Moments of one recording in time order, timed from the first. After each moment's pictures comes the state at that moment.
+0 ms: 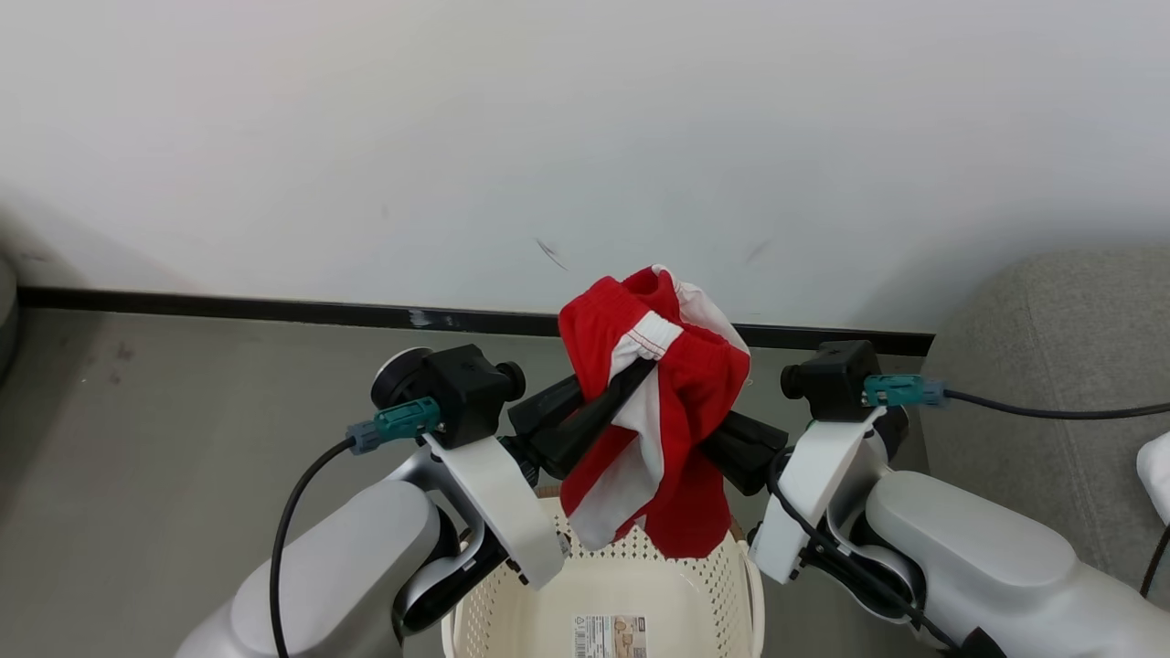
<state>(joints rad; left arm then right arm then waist) -0.64 0.25 -0.90 0.11 -0.77 -0.13 -0.13 -0.70 -0.33 1.11 0.29 0.94 0.12 -0.25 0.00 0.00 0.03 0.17</state>
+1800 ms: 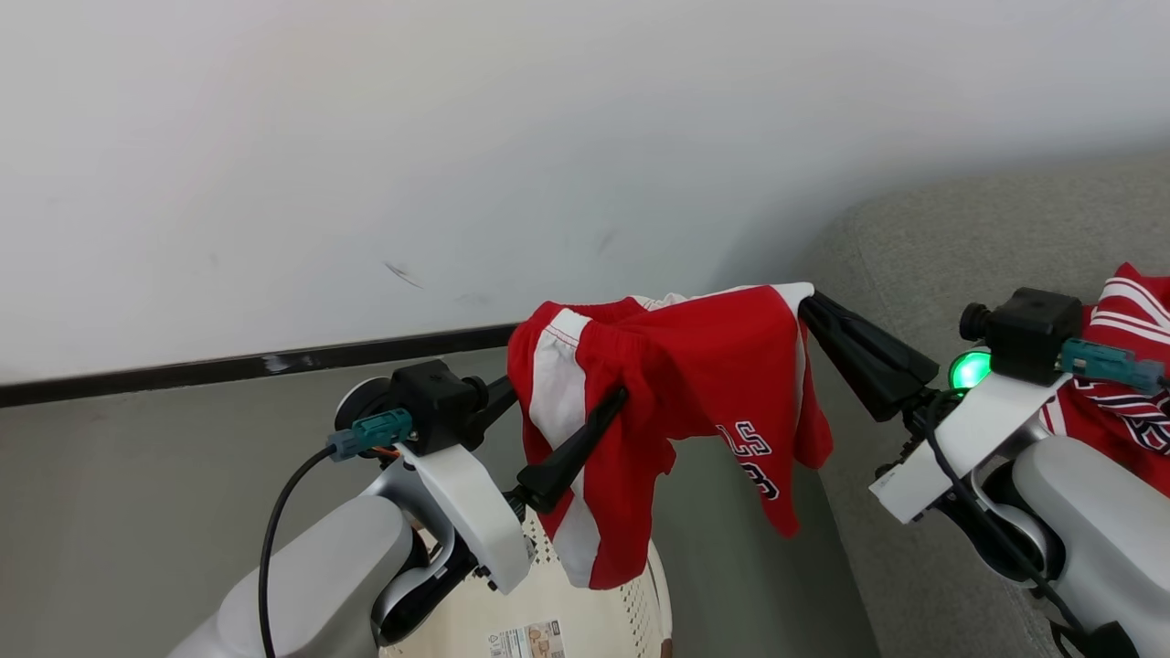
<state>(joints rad) -0.62 0.26 -0.89 0.22 -0.79 -0.12 -0.15 -0.53 -0.47 0.71 0.09 0.75 0.12 -0.25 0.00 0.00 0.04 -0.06</state>
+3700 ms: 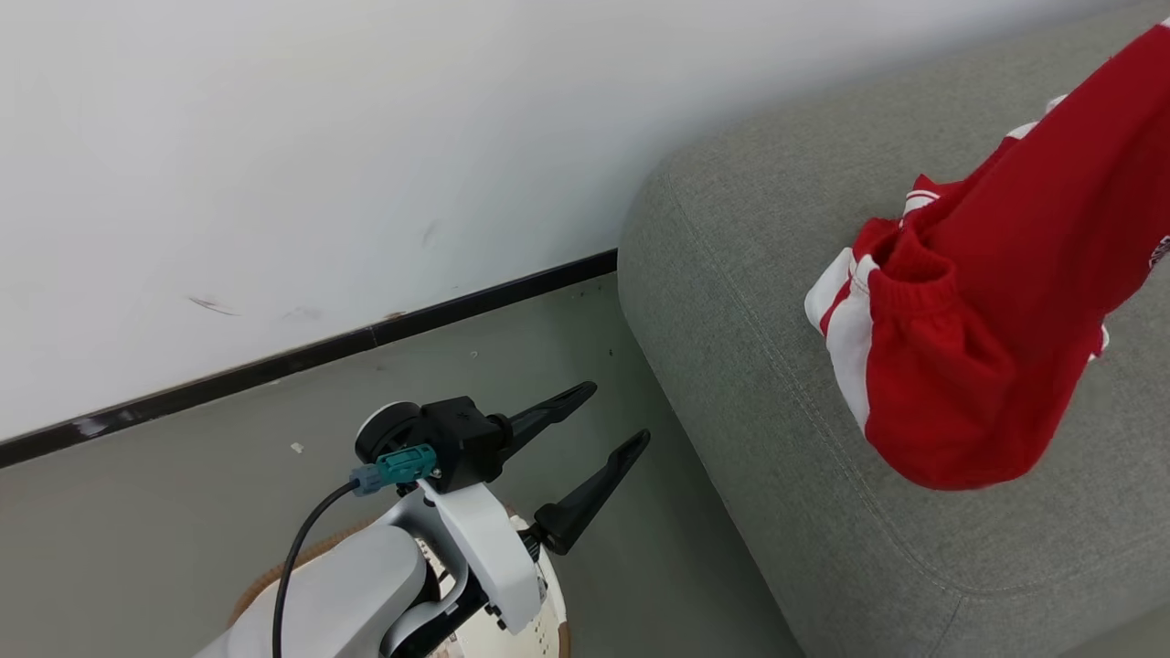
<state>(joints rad) -0.60 0.28 -0.96 0.18 -0.78 -0.12 -0.16 -0.56 -0.79 0.30 -0.08 0.66 0.12 -0.26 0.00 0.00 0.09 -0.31</state>
